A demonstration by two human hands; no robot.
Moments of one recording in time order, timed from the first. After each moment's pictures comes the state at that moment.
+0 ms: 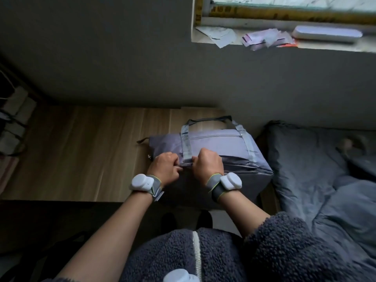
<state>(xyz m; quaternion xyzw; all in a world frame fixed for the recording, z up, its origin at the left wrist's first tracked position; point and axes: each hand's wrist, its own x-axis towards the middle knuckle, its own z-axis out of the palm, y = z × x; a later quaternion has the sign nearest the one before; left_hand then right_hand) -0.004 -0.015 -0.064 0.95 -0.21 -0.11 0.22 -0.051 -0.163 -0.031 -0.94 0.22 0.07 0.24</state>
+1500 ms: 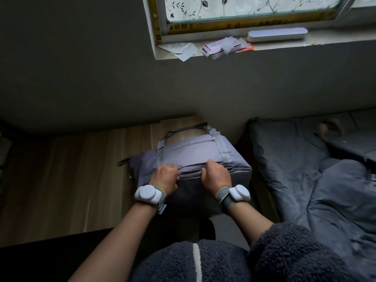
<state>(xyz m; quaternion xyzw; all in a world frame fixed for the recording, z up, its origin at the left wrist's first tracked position) -0.013 -0.074 -0.045 0.93 -0.35 -0.14 0.02 -0.097 -0.230 -0.049 -0.93 0.27 0.05 0.22</state>
